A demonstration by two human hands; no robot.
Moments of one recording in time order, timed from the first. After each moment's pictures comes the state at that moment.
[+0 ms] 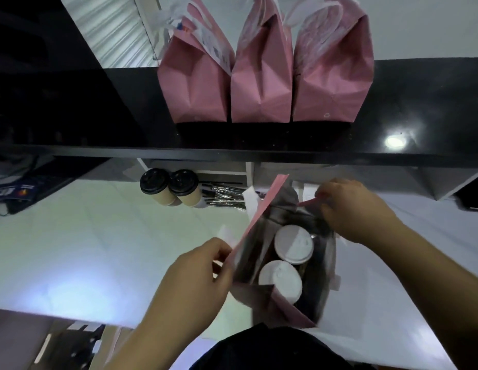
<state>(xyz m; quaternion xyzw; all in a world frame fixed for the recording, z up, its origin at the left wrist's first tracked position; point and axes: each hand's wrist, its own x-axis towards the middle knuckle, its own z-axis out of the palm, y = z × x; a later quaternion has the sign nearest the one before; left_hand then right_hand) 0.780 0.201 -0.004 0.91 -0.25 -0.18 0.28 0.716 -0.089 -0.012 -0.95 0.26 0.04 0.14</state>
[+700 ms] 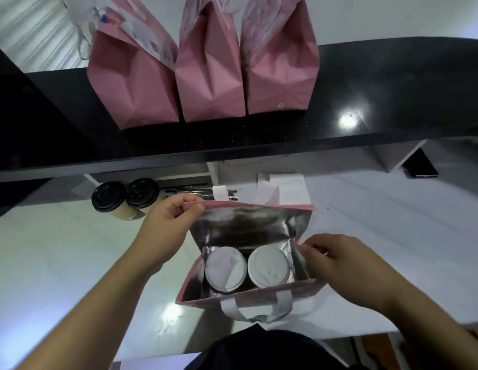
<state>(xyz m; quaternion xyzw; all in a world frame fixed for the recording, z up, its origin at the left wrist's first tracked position) 0.875 0.140 -0.032 0.80 -0.21 -0.28 0.49 0.626 -0.041 -0.018 -0.86 0.35 0.09 0.36</state>
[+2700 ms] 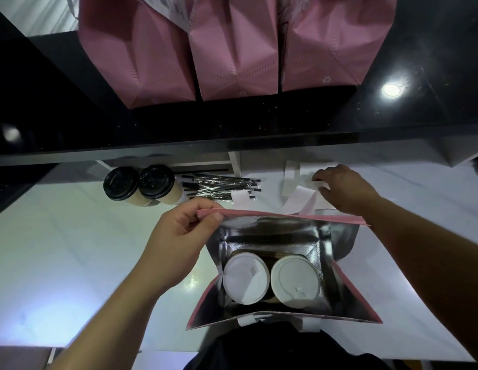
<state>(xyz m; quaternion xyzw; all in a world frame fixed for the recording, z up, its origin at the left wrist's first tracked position) 0.883 0.135 -0.037 0.78 -0.21 -0.29 0.51 0.766 -0.209 -0.190 -0.96 0.24 0.09 0.13</state>
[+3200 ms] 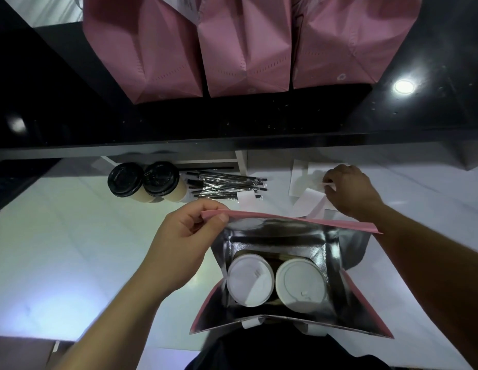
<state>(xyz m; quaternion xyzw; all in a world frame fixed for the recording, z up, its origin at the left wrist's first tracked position) 0.886 0.133 -0.042 0.77 -0.19 -0.30 0.53 0.770 -0.203 -0.200 -0.95 0.29 0.03 0.13</state>
